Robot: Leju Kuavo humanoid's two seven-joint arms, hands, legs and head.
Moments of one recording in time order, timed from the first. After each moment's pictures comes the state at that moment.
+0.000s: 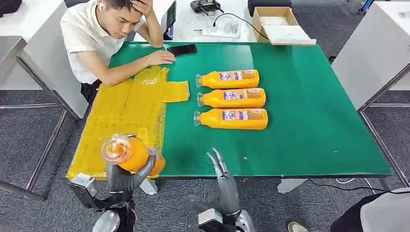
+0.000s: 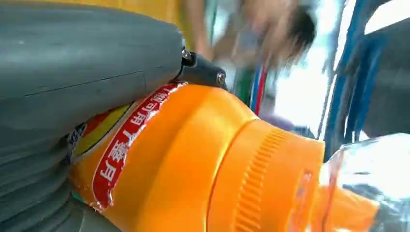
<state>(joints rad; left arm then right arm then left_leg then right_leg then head) 0.04 -0.15 -0.27 -1.54 0.07 0.36 -0.55 -0.01 0.07 0.55 -1.14 0.23 -0.63 -0.67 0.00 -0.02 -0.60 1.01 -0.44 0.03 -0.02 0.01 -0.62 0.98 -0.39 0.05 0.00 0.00</state>
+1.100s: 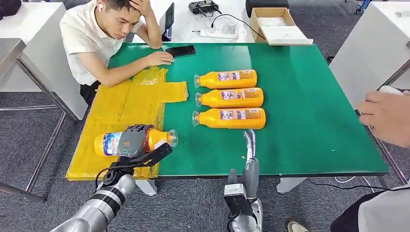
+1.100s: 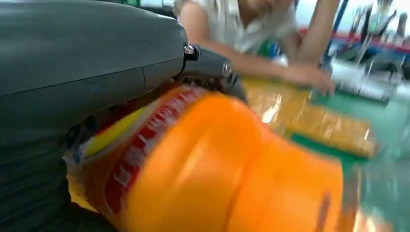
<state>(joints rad) -0.50 -0.10 -0.25 -0.61 -0.95 0.55 -0.08 -0.01 0.16 0.34 -1.25 0.19 -0.62 -0.67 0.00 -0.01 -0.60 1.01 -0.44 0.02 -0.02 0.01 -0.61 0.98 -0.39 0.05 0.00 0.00</state>
